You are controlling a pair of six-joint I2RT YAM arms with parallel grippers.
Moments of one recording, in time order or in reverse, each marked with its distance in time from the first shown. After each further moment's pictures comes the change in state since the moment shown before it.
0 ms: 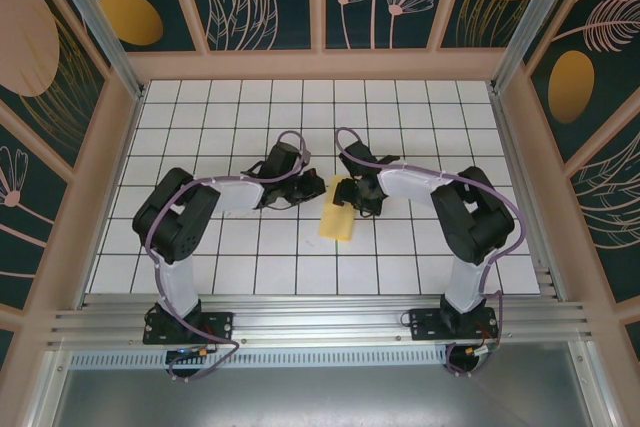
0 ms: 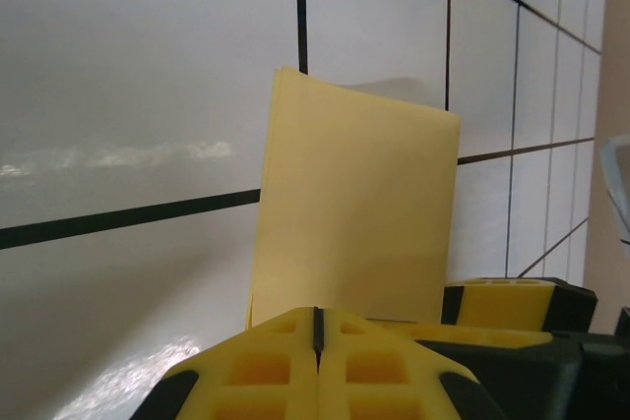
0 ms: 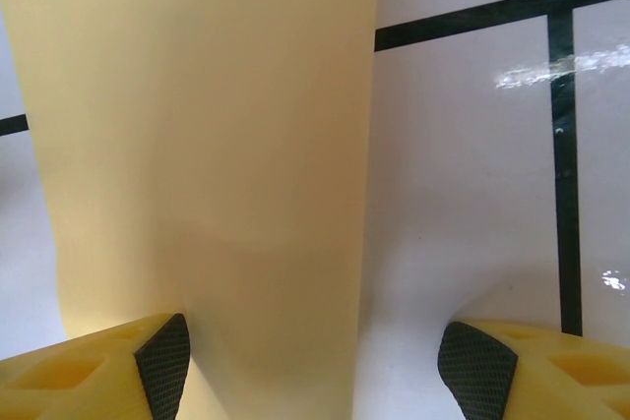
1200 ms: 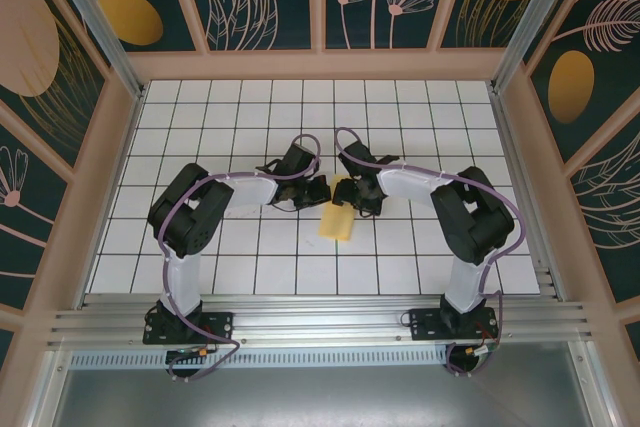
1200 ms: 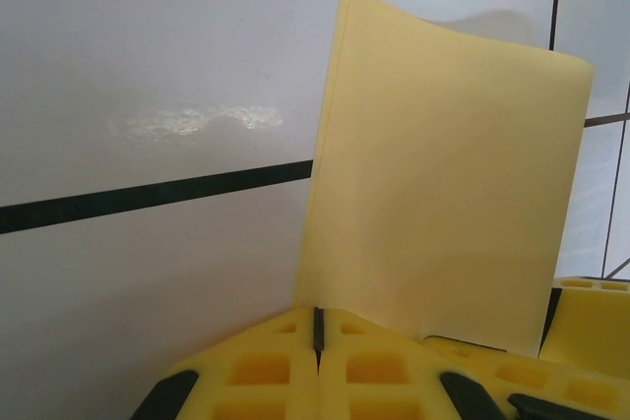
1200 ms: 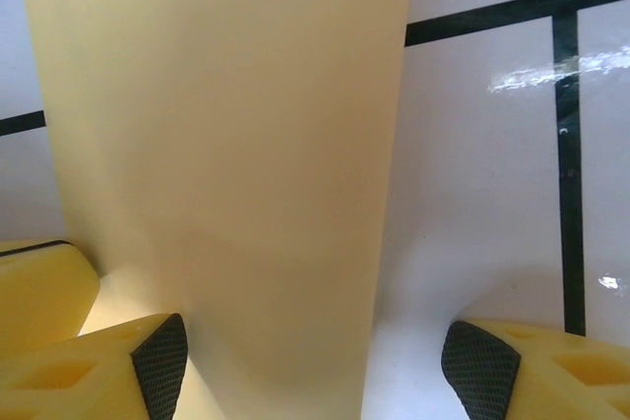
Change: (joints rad) left arm -0.048 0.081 0.106 -0.176 -0.070 0.064; right arm 0.004 -0.006 0.006 -0.005 0.003 -0.001
